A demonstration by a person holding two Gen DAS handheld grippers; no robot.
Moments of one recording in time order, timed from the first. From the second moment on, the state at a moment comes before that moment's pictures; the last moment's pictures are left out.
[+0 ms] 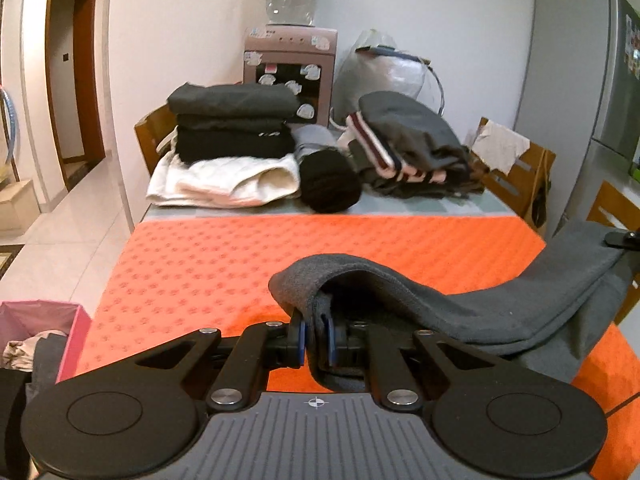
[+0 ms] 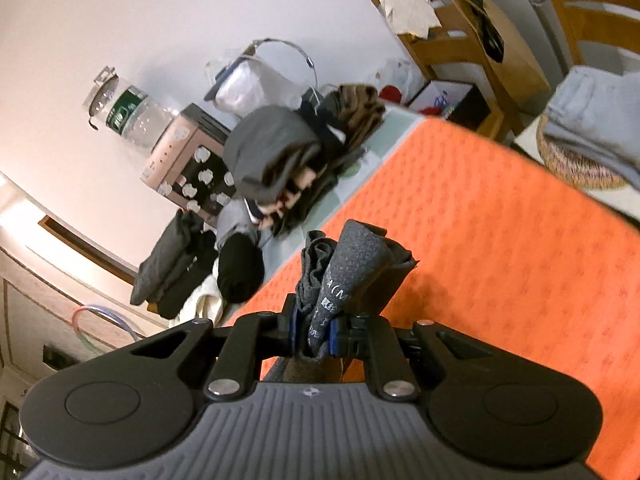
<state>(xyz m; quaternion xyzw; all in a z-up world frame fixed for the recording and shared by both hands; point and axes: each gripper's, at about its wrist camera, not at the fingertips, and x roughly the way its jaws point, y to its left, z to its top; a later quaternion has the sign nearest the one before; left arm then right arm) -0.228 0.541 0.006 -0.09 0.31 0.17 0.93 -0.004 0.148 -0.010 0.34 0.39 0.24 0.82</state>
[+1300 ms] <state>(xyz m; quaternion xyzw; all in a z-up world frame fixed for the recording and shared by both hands) -0.271 0.641 -0.052 -0.14 0.35 0.04 0.93 -0.098 0.283 -0.042 0.02 0.39 0.19 0.90</state>
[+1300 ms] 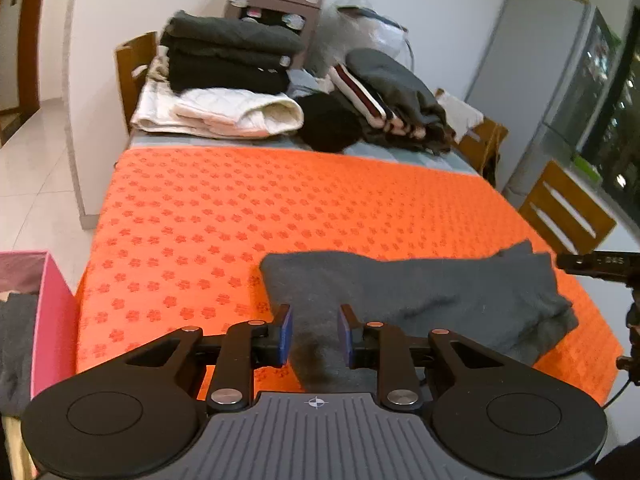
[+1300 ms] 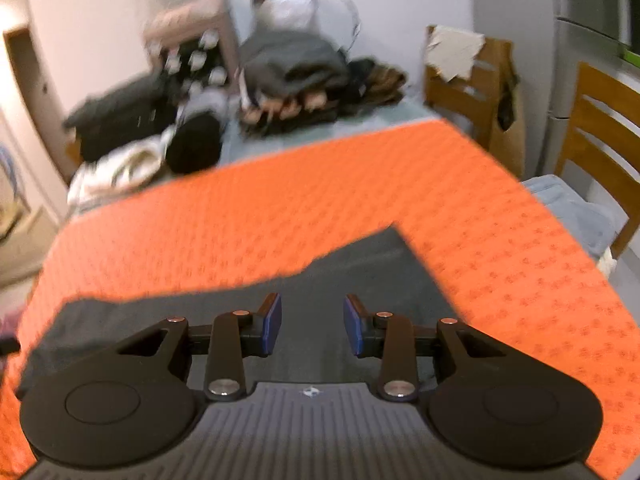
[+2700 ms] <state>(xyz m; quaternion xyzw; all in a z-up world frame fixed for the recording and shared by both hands) -0.298 0.636 -0.068 -0.31 0.32 0.06 0.89 -0.131 0.489 0.013 -0.03 0.49 0.46 0.74</state>
